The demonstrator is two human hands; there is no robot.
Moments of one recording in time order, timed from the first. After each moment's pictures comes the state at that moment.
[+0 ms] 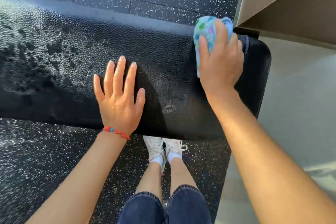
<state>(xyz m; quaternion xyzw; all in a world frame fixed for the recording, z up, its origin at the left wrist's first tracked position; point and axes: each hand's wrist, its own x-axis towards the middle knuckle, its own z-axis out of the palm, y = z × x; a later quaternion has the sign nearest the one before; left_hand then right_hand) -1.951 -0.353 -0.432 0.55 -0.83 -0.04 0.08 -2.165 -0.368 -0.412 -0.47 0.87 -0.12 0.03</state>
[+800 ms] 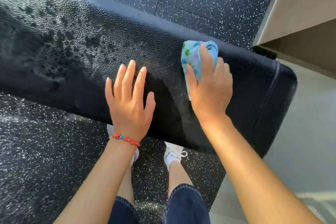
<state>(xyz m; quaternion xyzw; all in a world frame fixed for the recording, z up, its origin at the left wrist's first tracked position) -1.933 -0.354 -0.420 0.61 -0.78 -0.06 0.14 -2.101 -0.371 -0.412 -0.61 0.78 -0.13 0.00</state>
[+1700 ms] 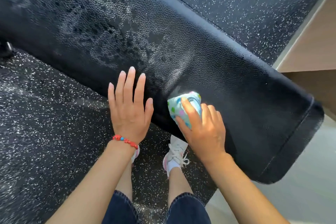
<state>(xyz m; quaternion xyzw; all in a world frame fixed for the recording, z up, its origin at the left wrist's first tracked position) -1.847 -0.338 -0.436 0.69 -0.71 -0.06 0.12 -2.024 -0.317 -0.413 -0.80 0.59 -0.10 0.02</state>
